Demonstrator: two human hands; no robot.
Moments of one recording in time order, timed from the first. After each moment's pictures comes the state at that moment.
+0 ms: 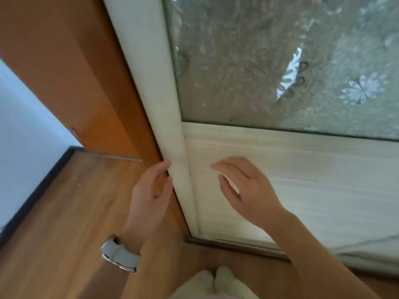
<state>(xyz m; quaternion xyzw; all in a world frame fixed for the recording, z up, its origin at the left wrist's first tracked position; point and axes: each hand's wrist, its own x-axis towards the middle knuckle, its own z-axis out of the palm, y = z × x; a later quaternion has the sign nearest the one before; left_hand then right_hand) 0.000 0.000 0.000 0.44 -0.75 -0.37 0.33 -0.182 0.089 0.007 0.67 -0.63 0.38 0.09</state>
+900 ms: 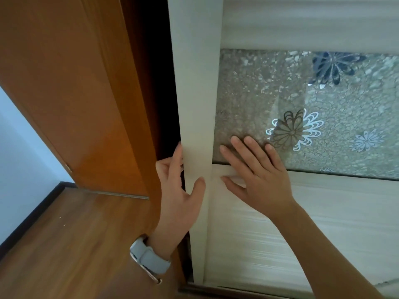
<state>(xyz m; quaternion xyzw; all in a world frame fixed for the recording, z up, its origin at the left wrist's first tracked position) -0.053 -0.014 0.049 0.29 -0.74 -0.37 0.48 -0.223 0.048 0.045 0.57 -0.63 0.18 0.49</state>
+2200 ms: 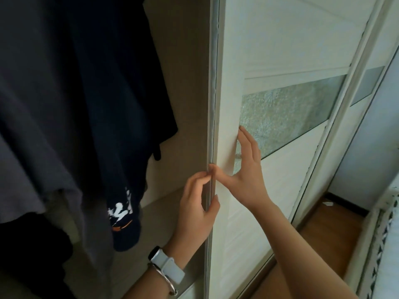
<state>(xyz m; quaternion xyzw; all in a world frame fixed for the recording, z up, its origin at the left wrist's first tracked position) -0.387 0.196 0.066 -0.10 -0.82 -0.47 0.31 -0.446 0.310 0.114 0.25 -0.80 0.44 0.33</state>
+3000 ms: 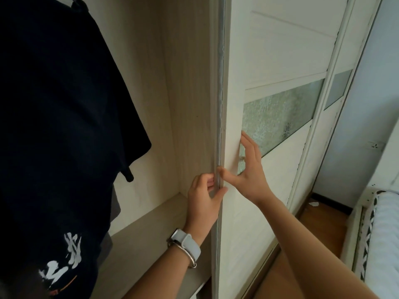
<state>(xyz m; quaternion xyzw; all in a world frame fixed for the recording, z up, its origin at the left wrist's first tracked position) -0.502 0.274 0.080 -0.07 -0.81 -0.52 0.28 -0.540 0.394 0.116 0.22 -0.80 0.47 0.29</state>
